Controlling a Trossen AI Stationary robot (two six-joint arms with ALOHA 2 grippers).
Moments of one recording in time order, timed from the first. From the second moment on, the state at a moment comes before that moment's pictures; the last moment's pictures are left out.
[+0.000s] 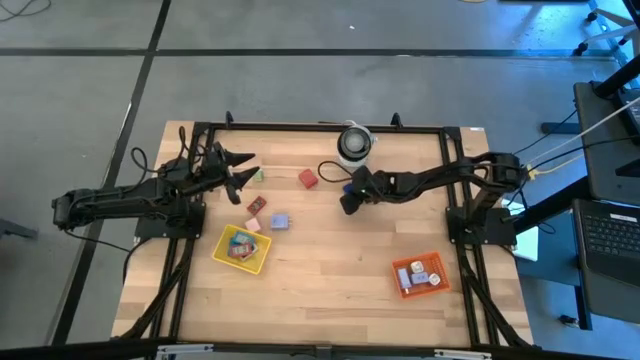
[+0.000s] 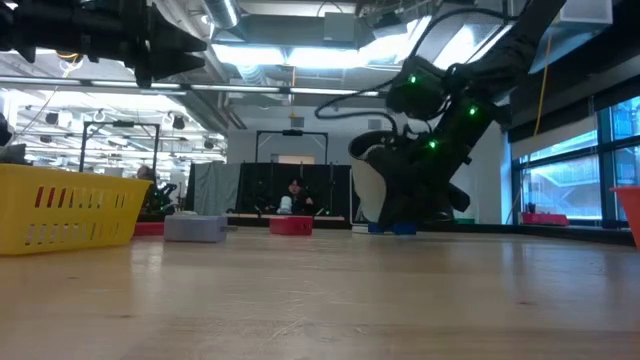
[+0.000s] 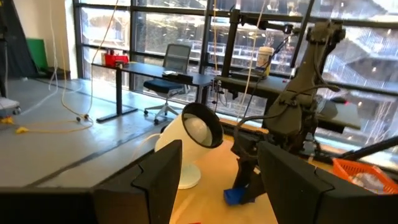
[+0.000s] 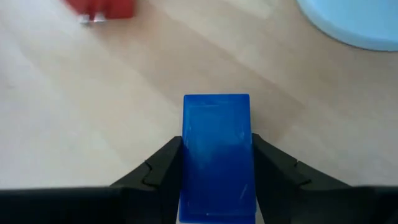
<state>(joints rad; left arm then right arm) 0.25 0.42 0.27 0.21 -0.20 -0.14 -0.15 1.73 0.77 0.00 0.25 0.67</state>
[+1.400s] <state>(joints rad) 0.24 0.92 0.50 0.39 0.23 -0.82 0.20 1.65 1.28 -0.26 0.74 -0.07</state>
